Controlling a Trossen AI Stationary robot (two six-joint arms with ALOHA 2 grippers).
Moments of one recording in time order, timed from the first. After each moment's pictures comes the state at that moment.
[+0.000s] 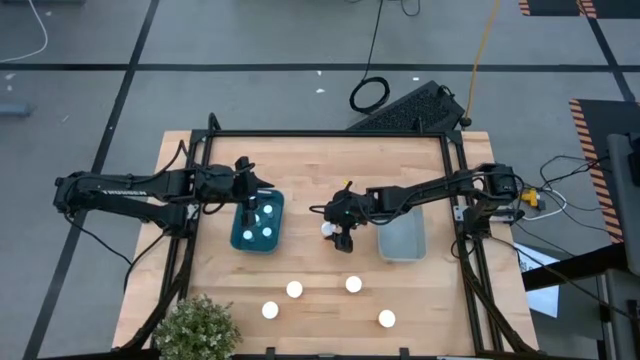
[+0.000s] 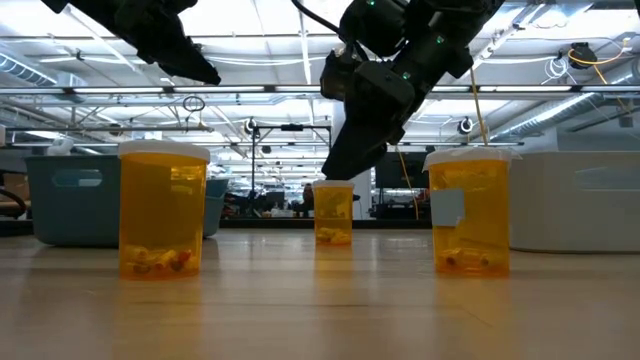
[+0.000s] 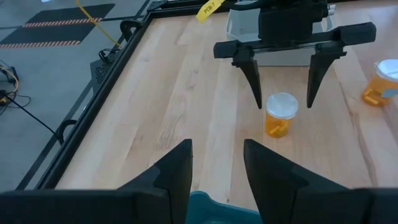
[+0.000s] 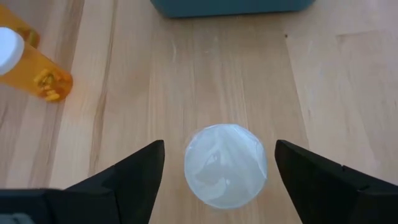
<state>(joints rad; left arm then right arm) 0.07 0.90 0.71 -0.34 -0.16 0.10 -0.01 1.77 1.05 -0.14 -0.10 0.13</state>
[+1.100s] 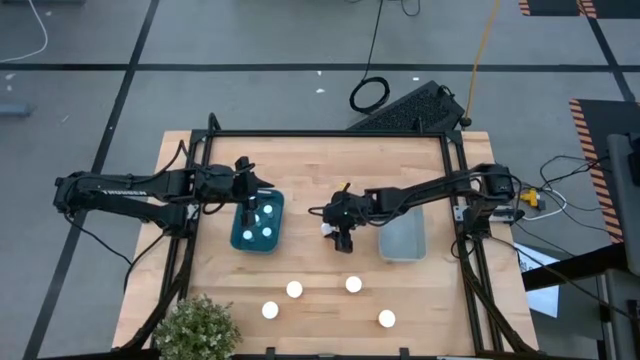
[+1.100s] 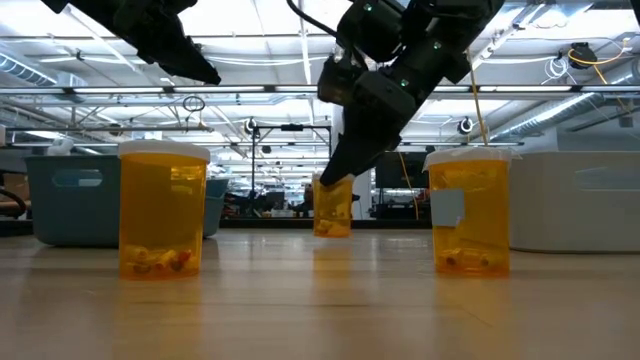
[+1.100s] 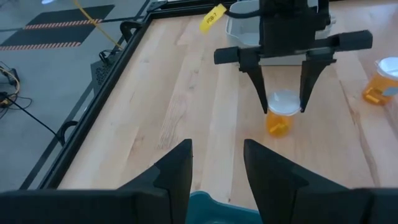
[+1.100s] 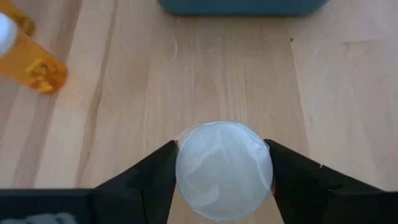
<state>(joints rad) 0.07 0.90 0.71 -0.34 -0.16 0.11 -0.01 1.79 1.05 -0.11 -0.10 0.07</state>
